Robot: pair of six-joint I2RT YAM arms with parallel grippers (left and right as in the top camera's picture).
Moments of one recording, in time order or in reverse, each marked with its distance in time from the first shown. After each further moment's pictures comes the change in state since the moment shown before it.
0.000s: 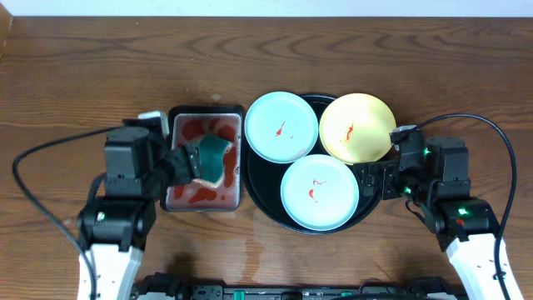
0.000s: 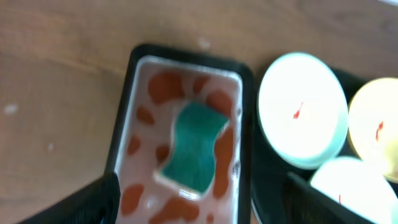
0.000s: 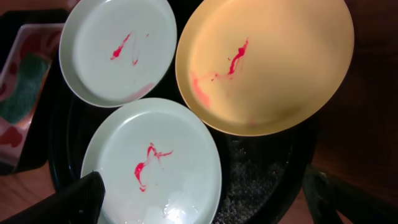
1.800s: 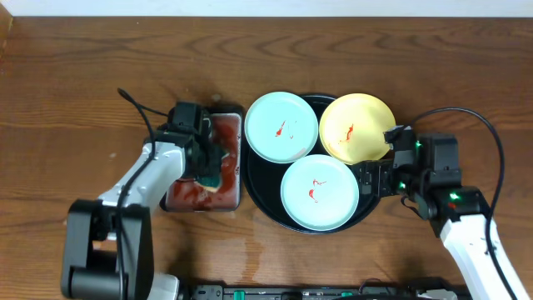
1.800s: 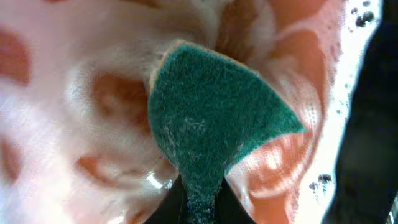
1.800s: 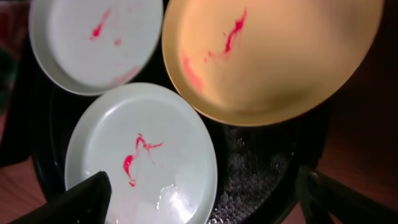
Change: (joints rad) left arm -0.084 0.687 0.014 0.122 0.007 0.039; right arm 0.000 0.129 0.001 0.014 -0.003 -0.004
